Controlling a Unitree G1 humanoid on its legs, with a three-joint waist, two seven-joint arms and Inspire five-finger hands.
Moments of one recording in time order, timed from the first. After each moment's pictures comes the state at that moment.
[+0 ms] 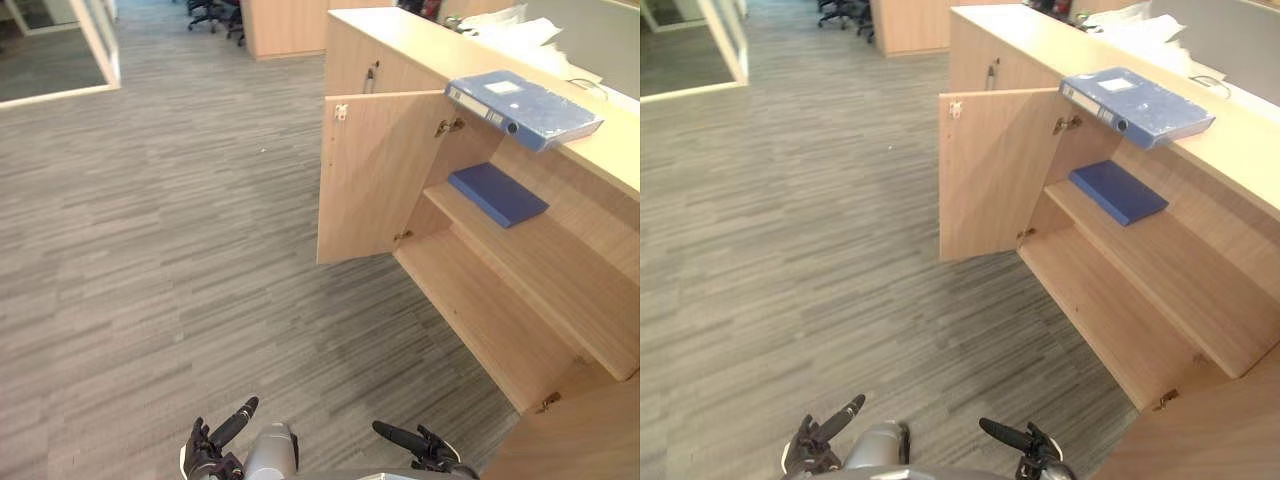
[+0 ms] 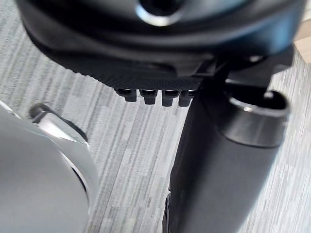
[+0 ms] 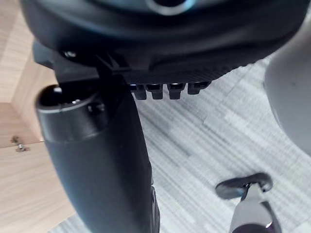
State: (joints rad) left arm 0.15 -0.03 0.40 0.89 -0.36 -0.15 0.10; right arm 0.03 0.04 -0.28 1.05 0.11 0.02 0.02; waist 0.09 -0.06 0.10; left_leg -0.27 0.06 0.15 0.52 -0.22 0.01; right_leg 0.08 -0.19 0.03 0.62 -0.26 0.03
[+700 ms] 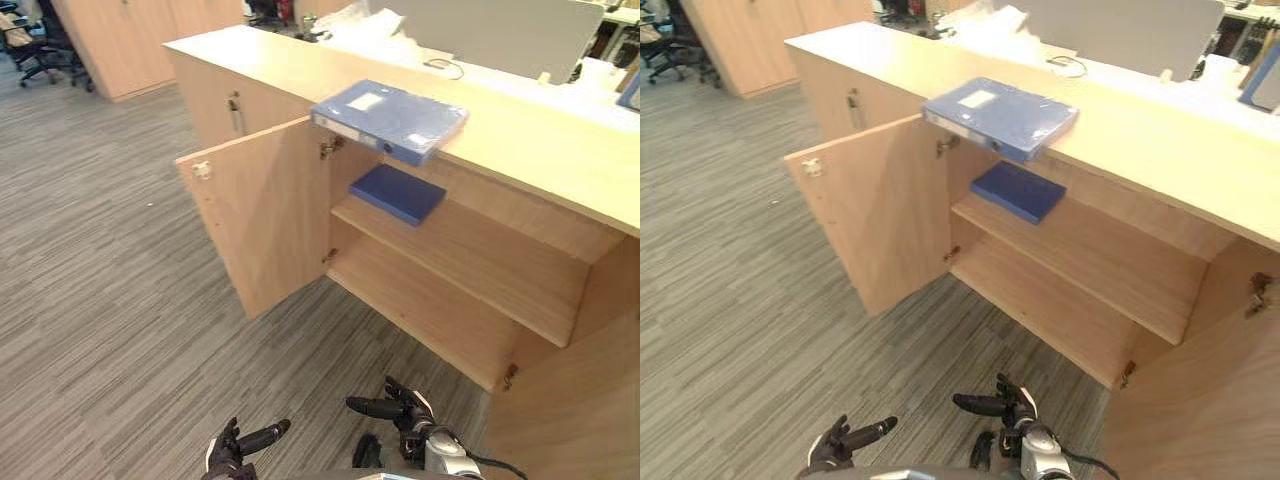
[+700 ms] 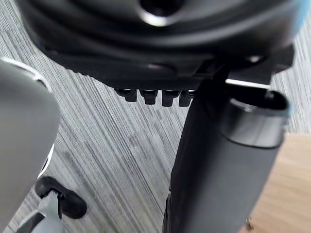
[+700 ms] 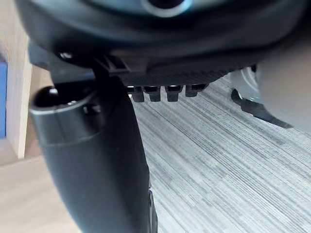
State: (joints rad) left arm 0.11 0.03 0.20 1.04 -0.20 -0.14 0.05; right arm -0.04 0.04 -0.19 1.05 -0.02 -0.04 0.07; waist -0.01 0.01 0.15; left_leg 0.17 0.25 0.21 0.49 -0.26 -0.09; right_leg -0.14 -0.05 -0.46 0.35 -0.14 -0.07
